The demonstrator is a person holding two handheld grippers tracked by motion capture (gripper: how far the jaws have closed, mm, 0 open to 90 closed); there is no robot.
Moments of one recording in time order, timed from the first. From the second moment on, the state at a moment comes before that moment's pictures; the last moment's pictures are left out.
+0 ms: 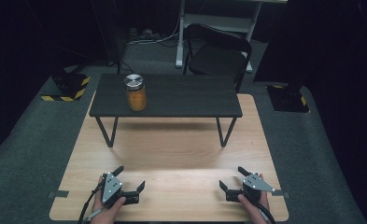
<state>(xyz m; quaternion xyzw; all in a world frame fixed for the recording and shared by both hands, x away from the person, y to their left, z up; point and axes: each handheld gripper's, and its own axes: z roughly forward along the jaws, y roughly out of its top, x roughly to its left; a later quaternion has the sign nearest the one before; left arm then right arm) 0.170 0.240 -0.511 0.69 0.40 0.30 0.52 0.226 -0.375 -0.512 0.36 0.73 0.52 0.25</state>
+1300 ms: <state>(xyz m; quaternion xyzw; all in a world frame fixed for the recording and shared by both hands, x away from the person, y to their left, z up) 0.178 0.244 -0.513 0.72 0.40 0.25 0.50 0.228 -0.374 -0.511 0.36 0.74 0.52 0.25</state>
